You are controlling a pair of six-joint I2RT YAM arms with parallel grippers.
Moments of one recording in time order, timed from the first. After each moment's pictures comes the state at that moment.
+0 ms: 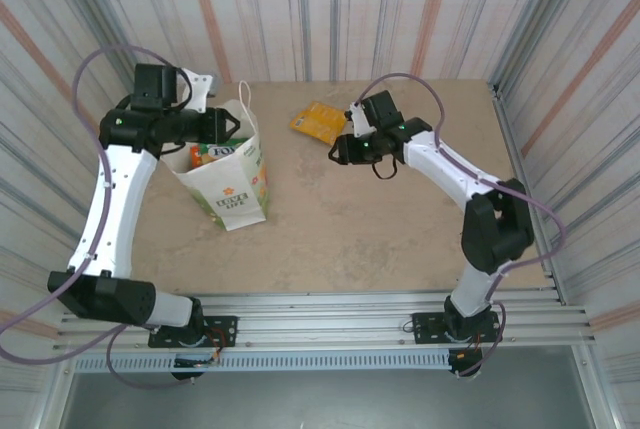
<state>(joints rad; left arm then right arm) -0.14 1.38 1.64 -1.03 0.40 -0.01 0.48 1.78 1.47 -0.61 -0.34 0.37</state>
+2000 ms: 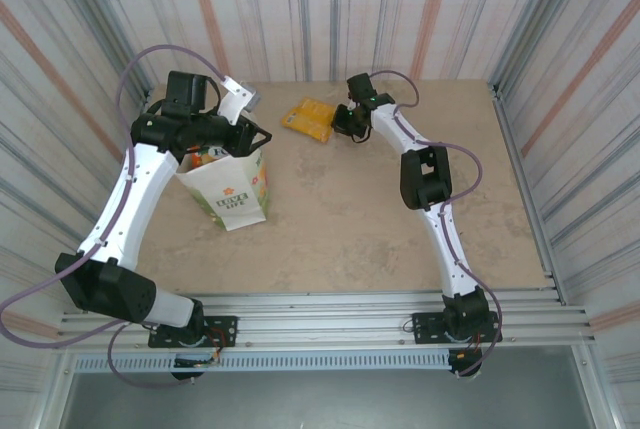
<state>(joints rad) -0.24 1.42 1.55 -0.90 0.53 0.28 0.35 2.68 2.43 -0.74 -0.26 0.66</state>
